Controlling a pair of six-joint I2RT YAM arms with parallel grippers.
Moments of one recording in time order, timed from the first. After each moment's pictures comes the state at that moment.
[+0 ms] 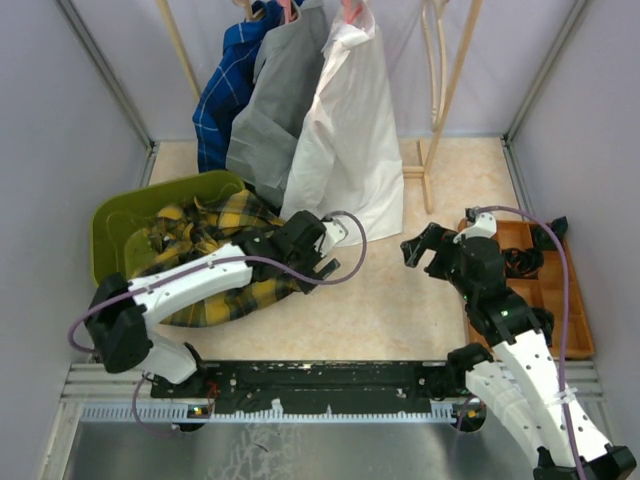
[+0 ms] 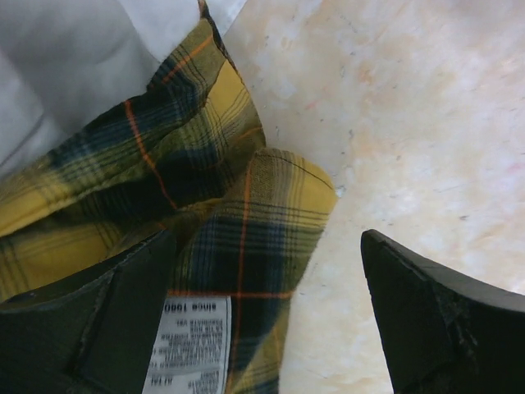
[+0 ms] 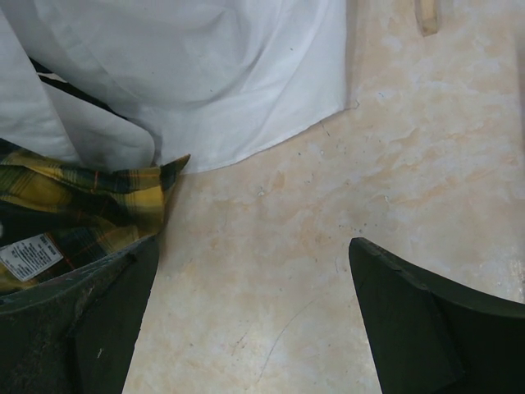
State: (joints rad) left arm -0.93 1.44 1.13 -0.60 -0.20 0.09; right arm 0.35 0.58 0.65 -0.48 0.09 0.59
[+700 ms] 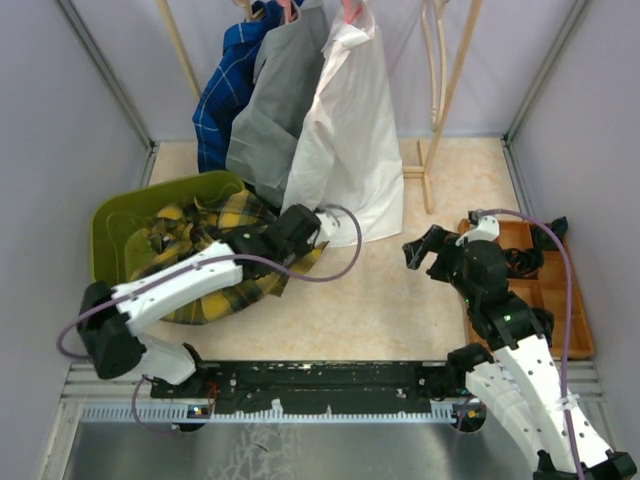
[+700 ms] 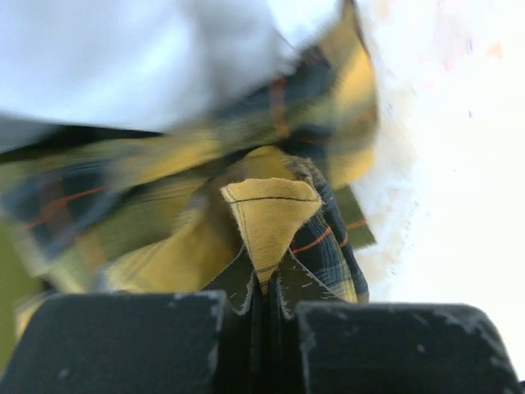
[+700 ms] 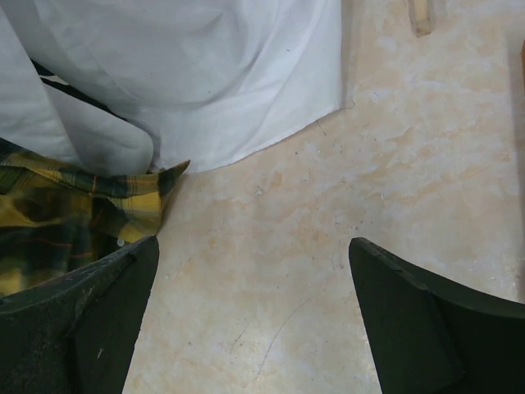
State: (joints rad) left arm -0.93 1.49 1.17 -0.70 -0.43 0.21; right arm 0.35 0.54 0.65 -0.50 0.10 0.59
